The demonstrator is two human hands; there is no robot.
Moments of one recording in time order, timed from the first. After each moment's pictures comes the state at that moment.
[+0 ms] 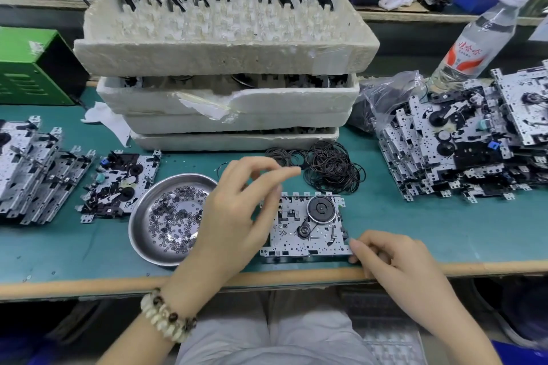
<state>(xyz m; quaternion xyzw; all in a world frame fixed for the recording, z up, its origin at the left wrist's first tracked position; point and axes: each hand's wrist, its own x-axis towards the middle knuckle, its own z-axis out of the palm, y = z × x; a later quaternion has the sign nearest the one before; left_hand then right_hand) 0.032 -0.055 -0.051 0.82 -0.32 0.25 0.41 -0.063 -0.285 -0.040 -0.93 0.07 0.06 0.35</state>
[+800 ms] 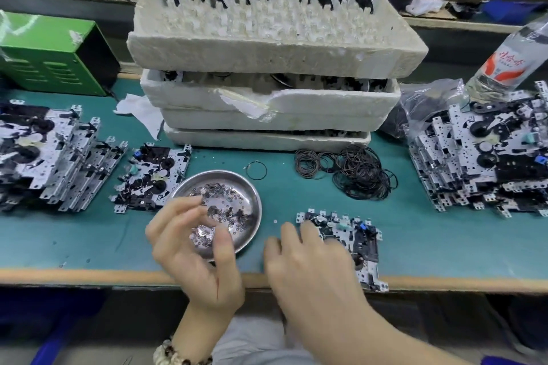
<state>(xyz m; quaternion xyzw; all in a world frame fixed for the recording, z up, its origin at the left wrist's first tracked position) 0.003 -0.017 -0.087 0.64 -0.14 0.49 0.58 -0.042 -0.131 -0.013 -0.98 -0.14 -0.10 -0.07</state>
